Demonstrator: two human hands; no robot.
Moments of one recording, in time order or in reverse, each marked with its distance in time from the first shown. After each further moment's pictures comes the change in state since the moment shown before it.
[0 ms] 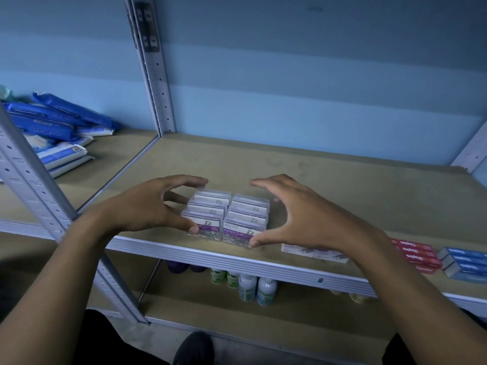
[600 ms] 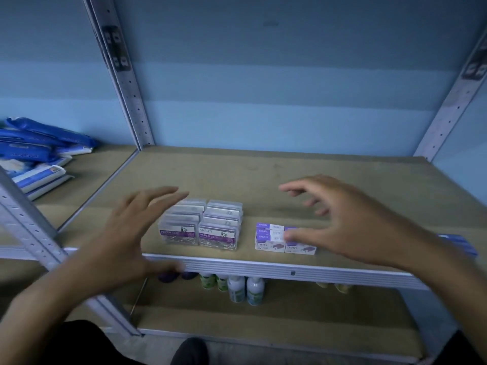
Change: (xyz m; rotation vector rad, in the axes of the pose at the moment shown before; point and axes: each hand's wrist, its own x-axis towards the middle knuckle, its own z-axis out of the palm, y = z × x) left_hand -0.049 0.028 0.037 0.543 0.313 0.345; right_hand -0.093 0.016 -0.049 0.038 0.234 0.044
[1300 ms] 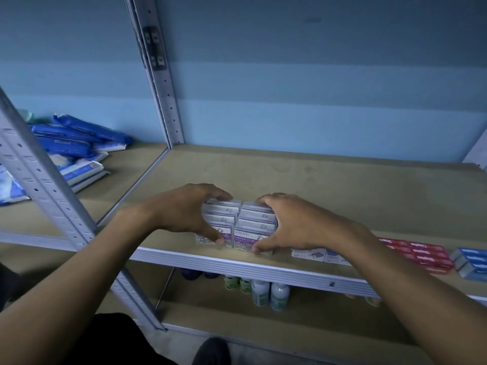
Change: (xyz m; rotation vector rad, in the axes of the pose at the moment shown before) left_hand 0.079 -0.048 0.010 -0.065 -0.415 -0.142; right_hand 0.103 -0.022 0.093 -0.154 -0.283 -0.005
